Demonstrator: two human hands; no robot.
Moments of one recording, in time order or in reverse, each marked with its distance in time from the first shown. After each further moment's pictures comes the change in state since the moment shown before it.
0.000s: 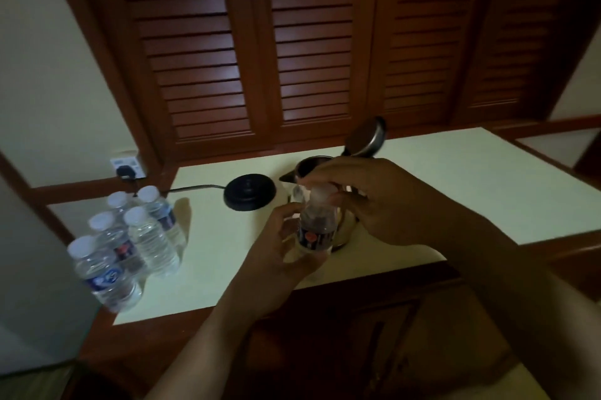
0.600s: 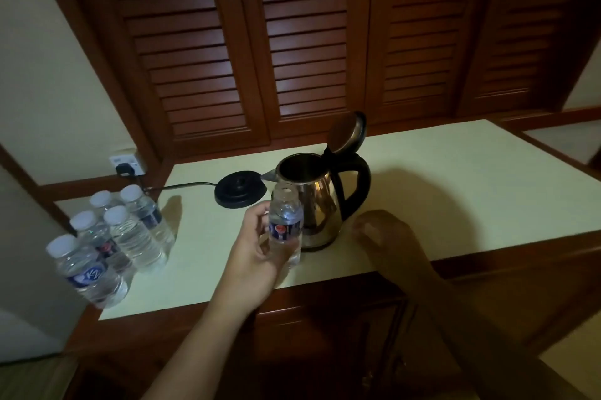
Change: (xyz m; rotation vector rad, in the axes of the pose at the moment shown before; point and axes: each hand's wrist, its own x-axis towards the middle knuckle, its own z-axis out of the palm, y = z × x) left_hand 0.010 -0.004 0.027 -0.026 0.233 -0.058; right_hand -0.074 0.122 0.085 -0.020 0.295 0.398
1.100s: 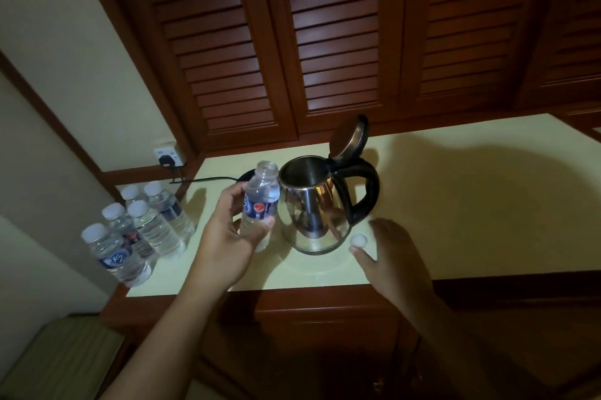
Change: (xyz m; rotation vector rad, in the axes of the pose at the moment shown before) left_hand 0.014 0.034 -0.009 0.205 0.270 -0.044; right_hand 0.008 0.049 0.034 -0.145 -0.015 0.015
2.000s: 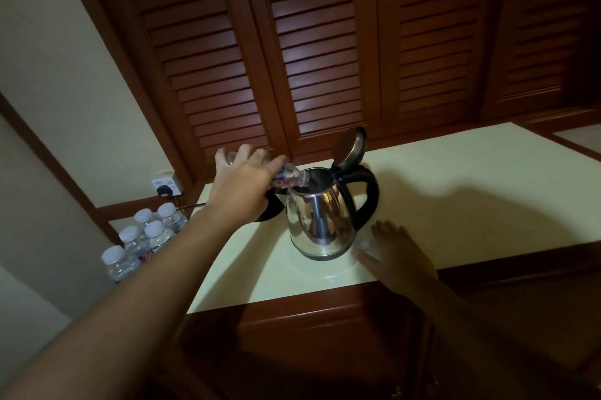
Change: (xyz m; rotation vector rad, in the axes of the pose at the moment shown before) left_hand 0.085 0.043 -0.025 1.326 -0.043 0.657; right_hand 0.000 -0.008 0.000 -0.185 -0.189 0.031
